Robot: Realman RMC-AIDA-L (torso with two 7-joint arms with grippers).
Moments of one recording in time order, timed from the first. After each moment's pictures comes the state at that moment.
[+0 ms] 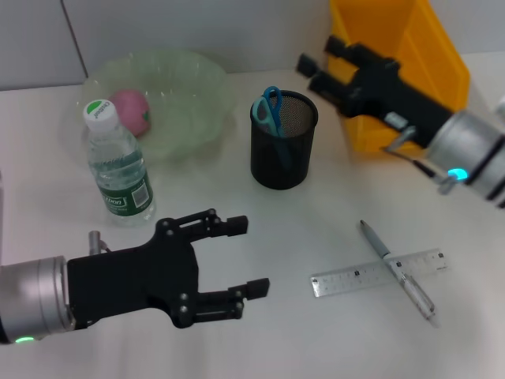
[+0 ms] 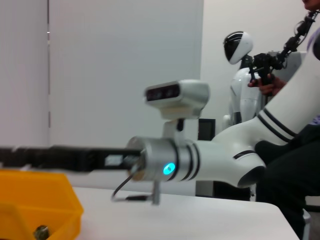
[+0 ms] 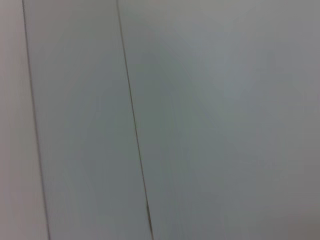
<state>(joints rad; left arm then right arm) -0.28 -2.06 1.46 0.82 1.34 1.51 -1.11 0.65 2.08 -0.39 -0.15 -1.56 -1.39 0.80</state>
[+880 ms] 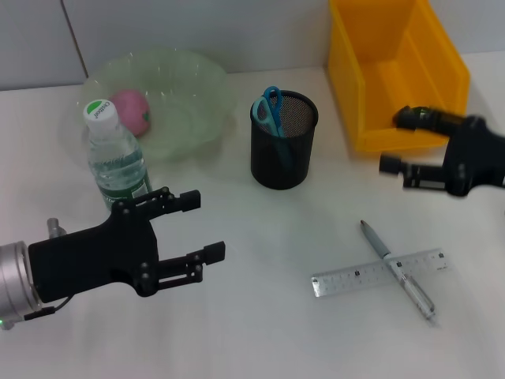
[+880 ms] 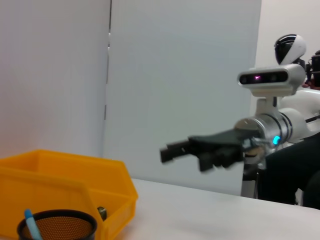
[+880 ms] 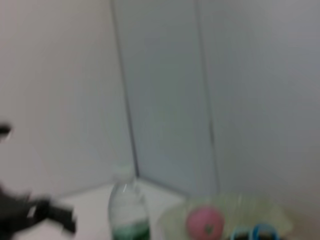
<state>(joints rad) -0.30 -2.03 1.33 0.71 1.35 1.50 -1.12 0.43 2.01 -0.56 -0.69 -1.85 -1.67 1.23</state>
